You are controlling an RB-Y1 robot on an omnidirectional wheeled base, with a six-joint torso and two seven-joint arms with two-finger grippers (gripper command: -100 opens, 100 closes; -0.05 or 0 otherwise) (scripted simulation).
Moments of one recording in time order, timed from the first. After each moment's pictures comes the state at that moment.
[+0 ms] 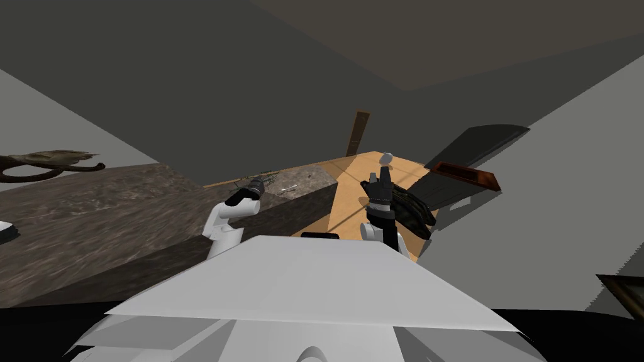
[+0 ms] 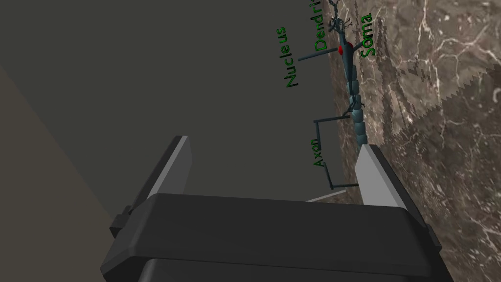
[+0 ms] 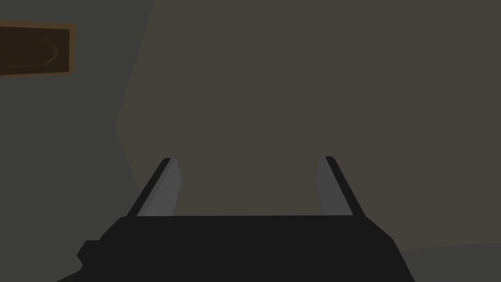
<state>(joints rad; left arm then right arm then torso) 0.17 0.27 0.33 -2.13 0.01 0.73 0.05 0.48 0.00 0.04 -2.32 0.12 -0.46 0.07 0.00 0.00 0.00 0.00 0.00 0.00</state>
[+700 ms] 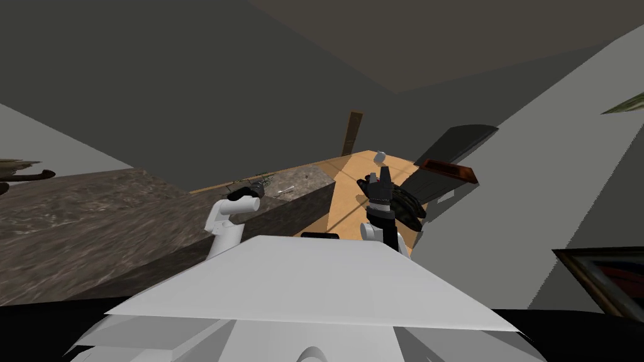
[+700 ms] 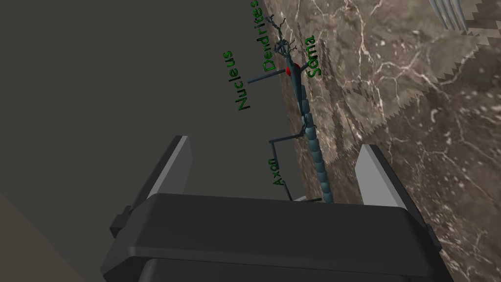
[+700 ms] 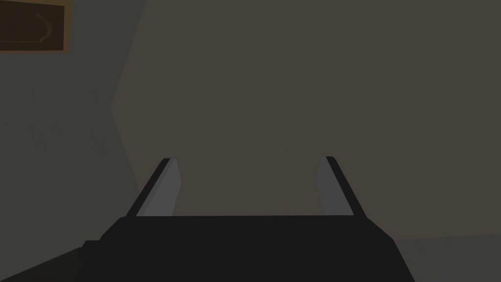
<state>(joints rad) 0.11 0.28 0.35 -2.07 0.03 0.92 0.06 0.48 0.00 0.04 -2.32 0.12 -0.46 0.07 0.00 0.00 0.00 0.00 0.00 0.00</state>
